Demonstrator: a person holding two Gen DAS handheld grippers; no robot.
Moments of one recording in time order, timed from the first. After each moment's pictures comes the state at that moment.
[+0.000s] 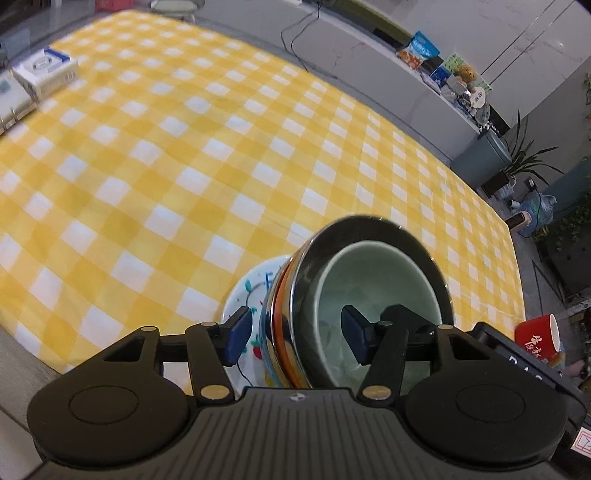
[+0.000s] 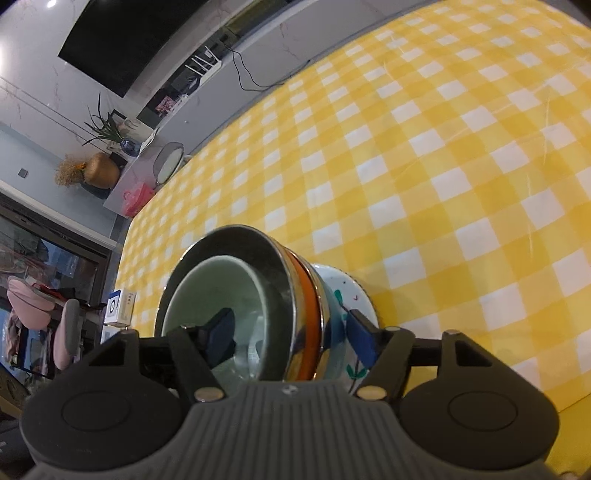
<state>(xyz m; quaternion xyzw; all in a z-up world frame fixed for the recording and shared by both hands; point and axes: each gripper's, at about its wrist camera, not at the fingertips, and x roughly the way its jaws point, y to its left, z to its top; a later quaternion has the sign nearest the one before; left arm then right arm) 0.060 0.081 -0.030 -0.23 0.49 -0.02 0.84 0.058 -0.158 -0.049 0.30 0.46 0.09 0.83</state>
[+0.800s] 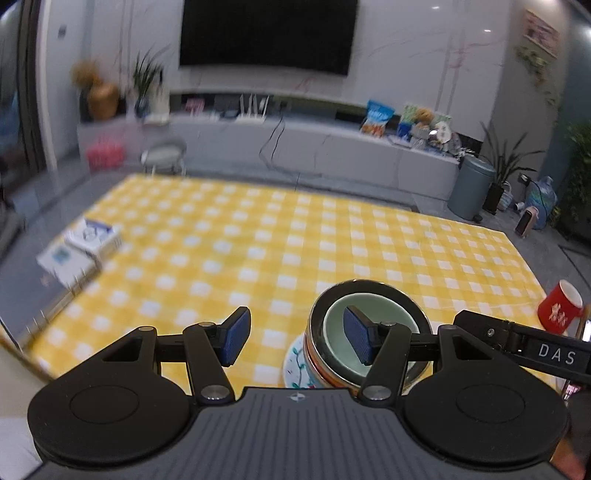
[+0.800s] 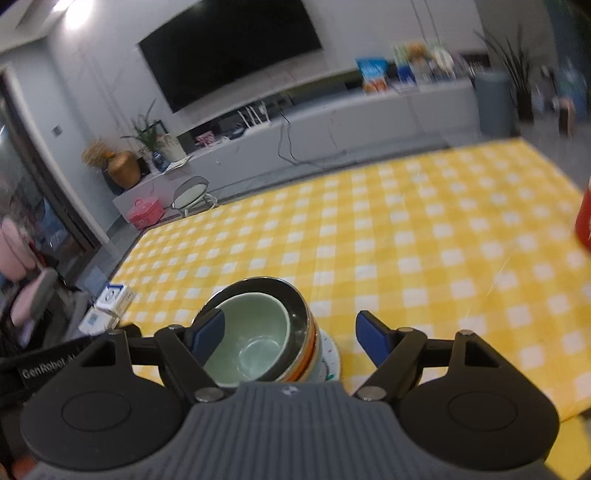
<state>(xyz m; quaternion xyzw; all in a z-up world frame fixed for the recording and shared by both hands) -0.029 0.063 0.059 -0.04 0.32 -0.01 0.95 -0.019 -0.165 0.030 0.13 0.33 0.11 0.93</state>
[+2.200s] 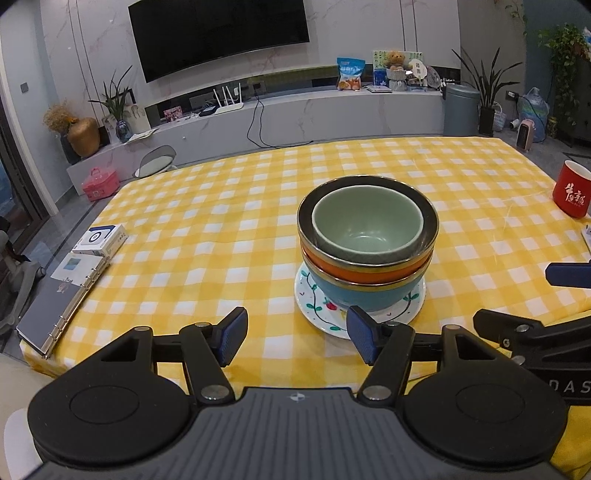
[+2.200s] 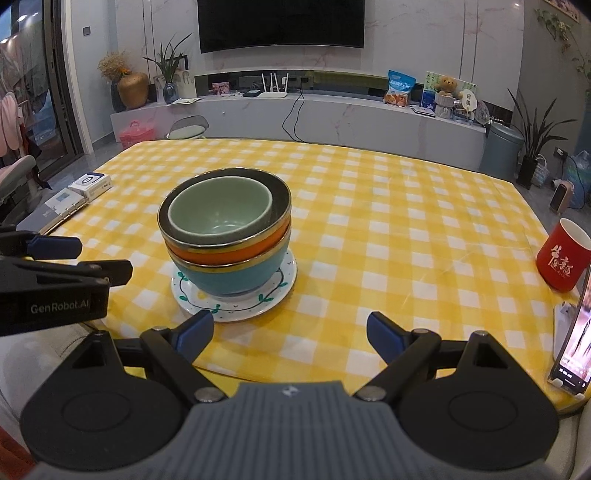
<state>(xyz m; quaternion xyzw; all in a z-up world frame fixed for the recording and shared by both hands) -0.063 0.035 -0.004 0.09 0.36 -0.01 0.93 -0.082 -0.152 -0.025 -0.03 0.35 0.10 0.93</state>
